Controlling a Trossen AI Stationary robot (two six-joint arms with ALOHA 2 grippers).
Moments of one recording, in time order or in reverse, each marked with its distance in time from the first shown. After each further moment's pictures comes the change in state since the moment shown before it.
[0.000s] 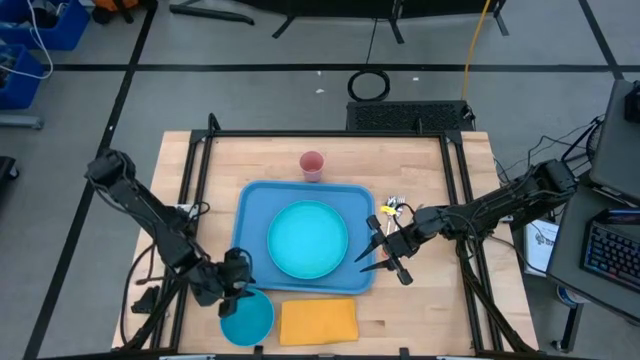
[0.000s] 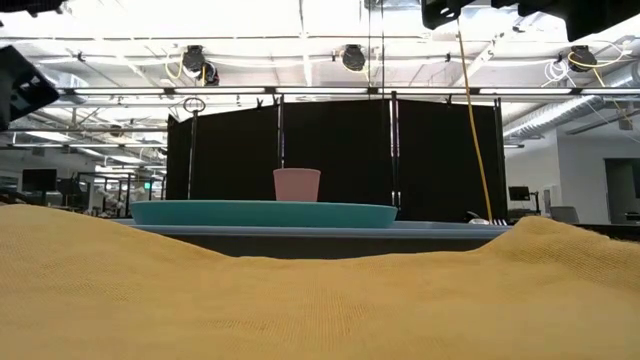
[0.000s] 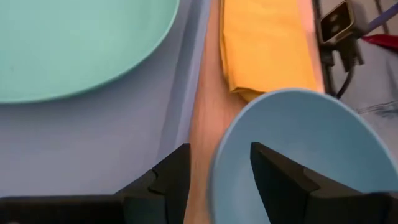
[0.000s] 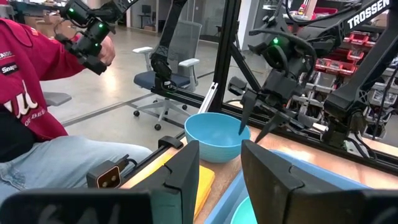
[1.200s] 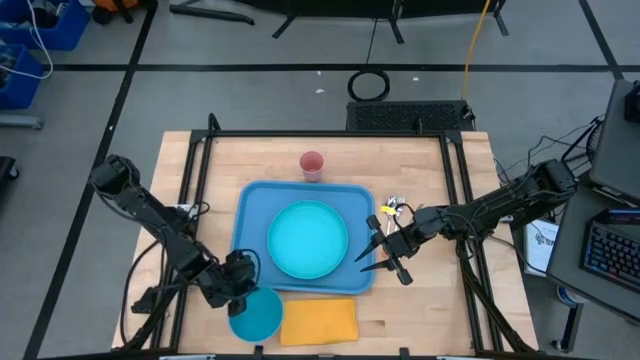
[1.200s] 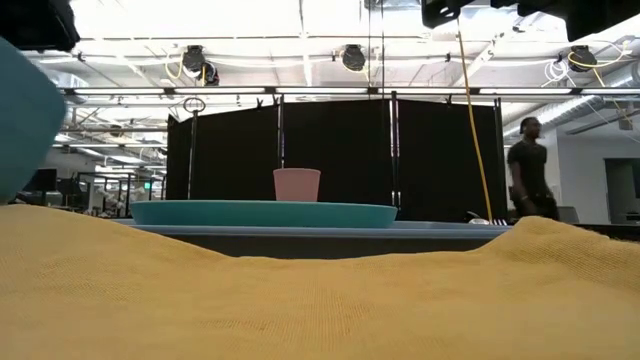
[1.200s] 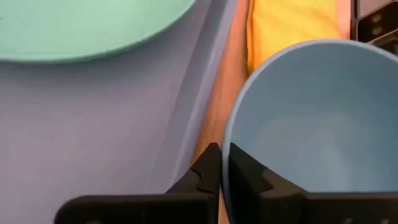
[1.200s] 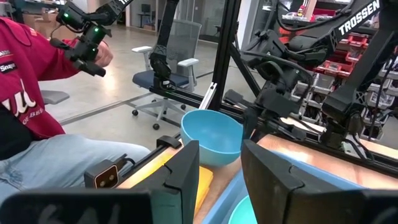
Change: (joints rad) left arm 0.039 0.088 -0.001 0.035 0.047 -0.129; right arm 0.000 0.000 0.000 0.000 0.003 -0.017
